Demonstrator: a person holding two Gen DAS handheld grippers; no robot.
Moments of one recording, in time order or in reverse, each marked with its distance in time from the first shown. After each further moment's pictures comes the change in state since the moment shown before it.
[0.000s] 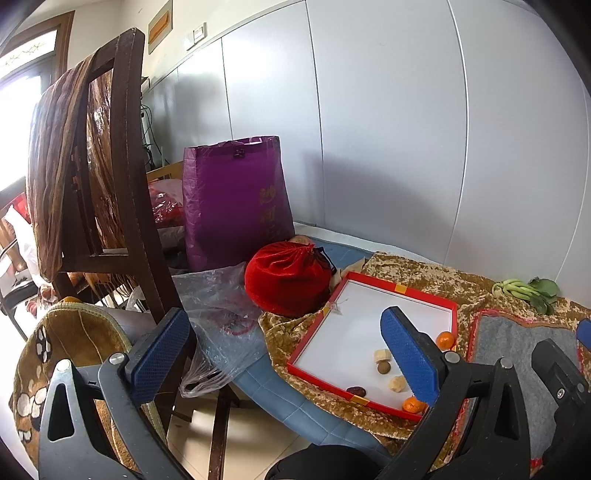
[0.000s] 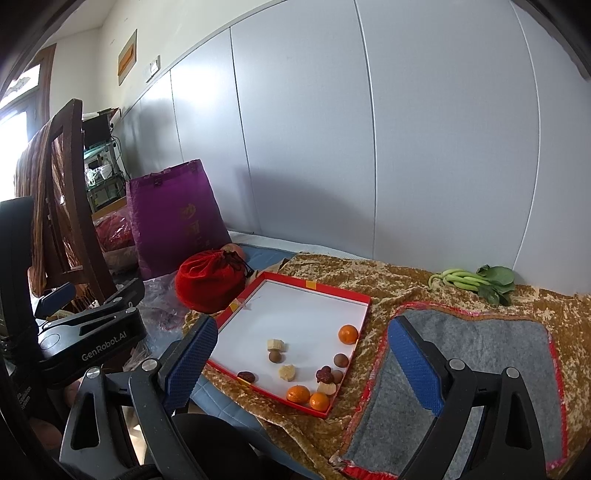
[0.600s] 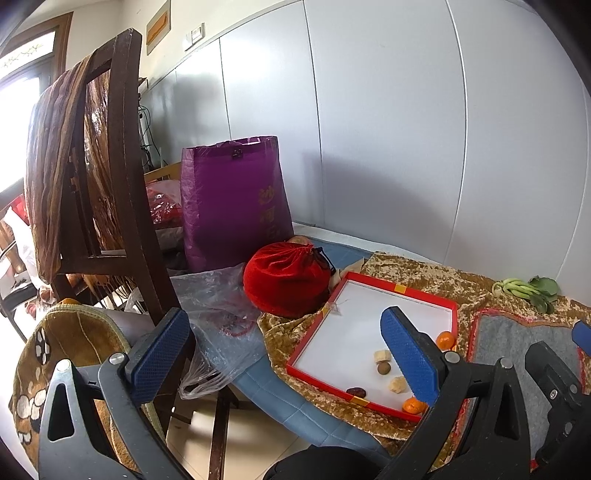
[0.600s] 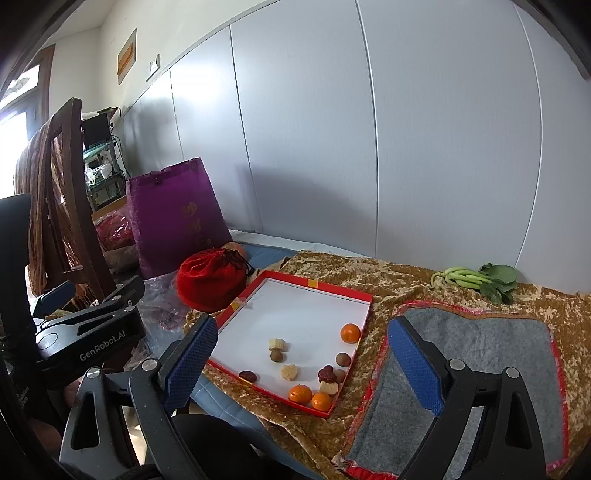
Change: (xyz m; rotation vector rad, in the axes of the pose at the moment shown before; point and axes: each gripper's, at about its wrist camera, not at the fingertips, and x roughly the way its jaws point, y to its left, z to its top) left arm 0.000 -0.001 0.002 0.001 0.002 0.003; right arm 0.007 -0.001 -0.002 0.006 0.011 0.002
